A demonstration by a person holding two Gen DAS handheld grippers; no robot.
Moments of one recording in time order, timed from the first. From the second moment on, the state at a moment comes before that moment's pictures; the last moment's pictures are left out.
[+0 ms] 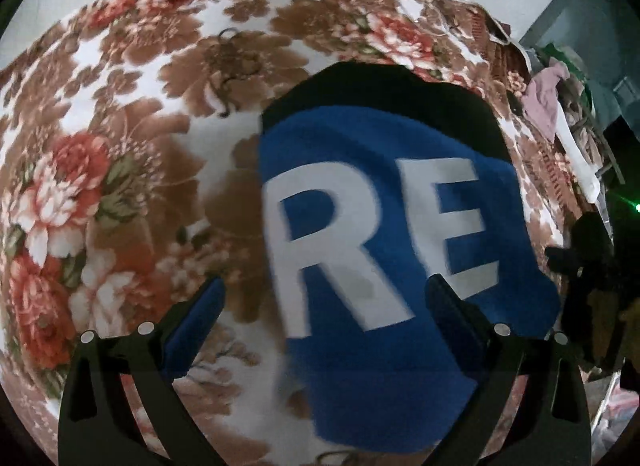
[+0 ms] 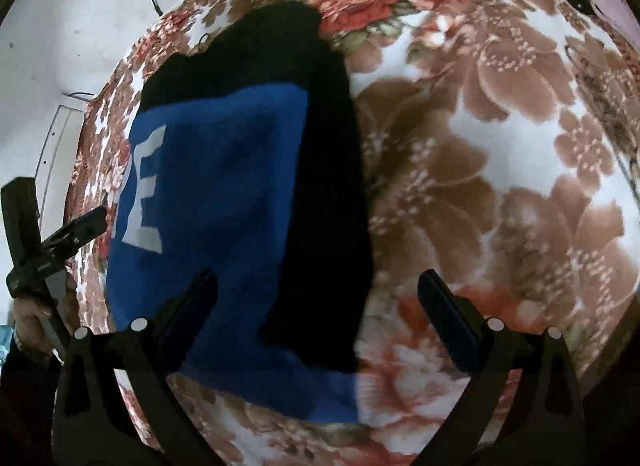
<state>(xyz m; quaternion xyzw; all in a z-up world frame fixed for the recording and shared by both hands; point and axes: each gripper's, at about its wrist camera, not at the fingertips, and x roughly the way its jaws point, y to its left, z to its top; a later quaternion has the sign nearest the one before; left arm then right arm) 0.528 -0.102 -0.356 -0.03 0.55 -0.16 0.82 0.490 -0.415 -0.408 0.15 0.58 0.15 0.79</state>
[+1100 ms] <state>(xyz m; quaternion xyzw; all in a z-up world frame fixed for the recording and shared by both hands) 0.568 -0.122 -0.451 -0.19 0.62 -0.27 0.71 0.542 -0.370 -0.492 0.30 0.63 0.32 0.64</state>
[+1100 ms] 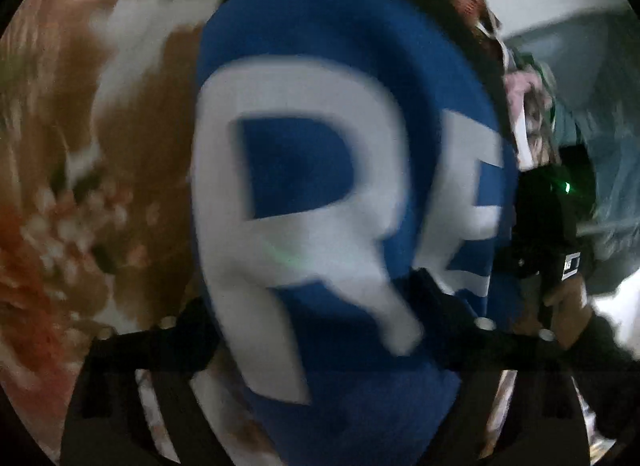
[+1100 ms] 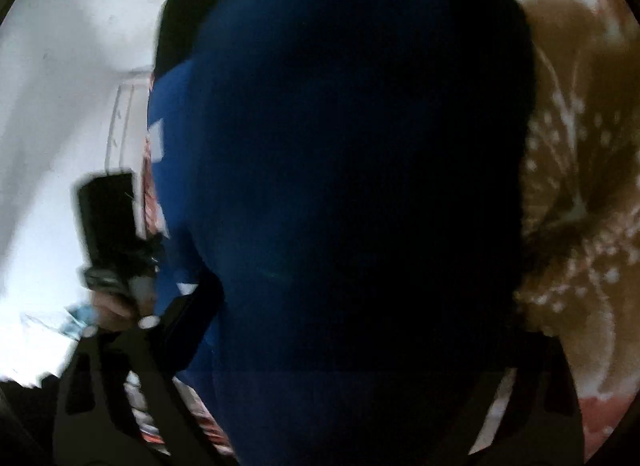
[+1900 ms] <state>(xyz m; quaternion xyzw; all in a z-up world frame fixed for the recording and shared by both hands) 0.527 -0.176 -0.342 -0.21 0.58 -0.37 0.69 0.421 -0.396 -0.380 0.36 0.55 0.33 0.68</state>
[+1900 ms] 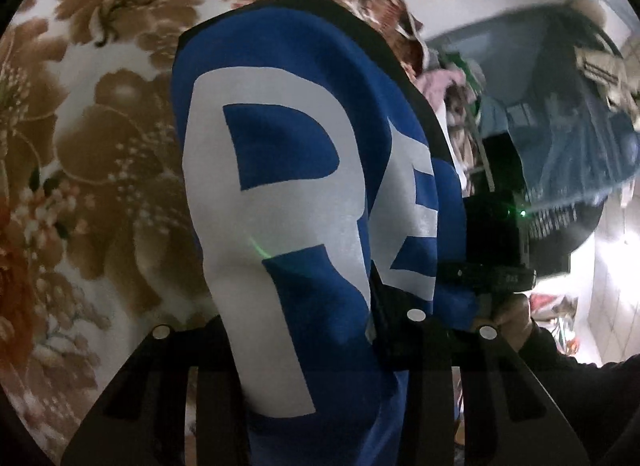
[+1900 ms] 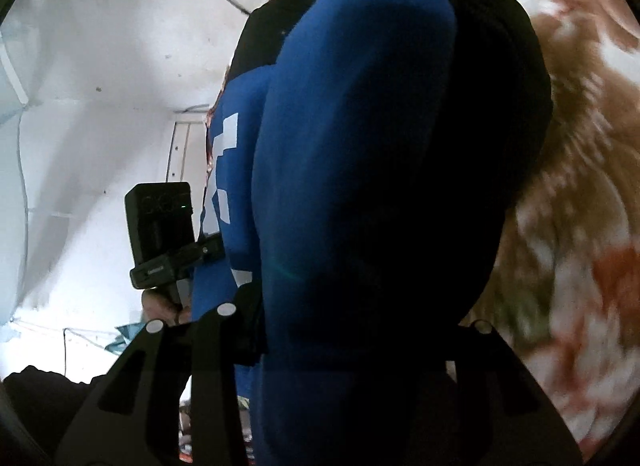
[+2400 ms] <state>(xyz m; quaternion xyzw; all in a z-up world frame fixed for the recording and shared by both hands) 0.427 -0.411 -0.223 -0.09 0.55 -0.54 0.64 0.211 -0.636 -0.237 0.40 0.44 0.20 0.78</state>
